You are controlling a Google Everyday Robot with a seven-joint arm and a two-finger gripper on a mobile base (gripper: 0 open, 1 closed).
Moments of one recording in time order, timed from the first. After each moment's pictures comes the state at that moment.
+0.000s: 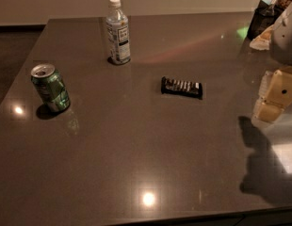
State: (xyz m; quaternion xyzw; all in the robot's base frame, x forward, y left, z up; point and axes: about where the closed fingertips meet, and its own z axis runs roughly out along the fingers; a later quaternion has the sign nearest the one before) arm 0.438 -0.217 0.976 -0.60 0.78 -0.03 0.16
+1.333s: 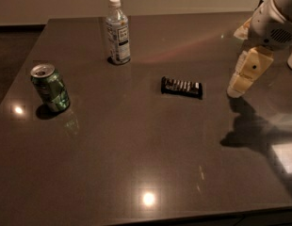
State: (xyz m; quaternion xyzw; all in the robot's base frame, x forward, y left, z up) arm 0.528 -0.214 0.957 -0.58 0.79 0.01 0.21
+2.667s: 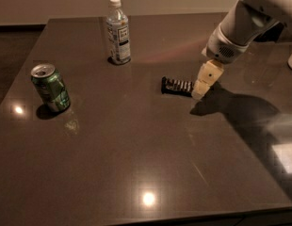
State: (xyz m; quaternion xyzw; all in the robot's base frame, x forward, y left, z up) arm 0.605 -0.168 0.871 -0.57 0.80 0.07 0.18
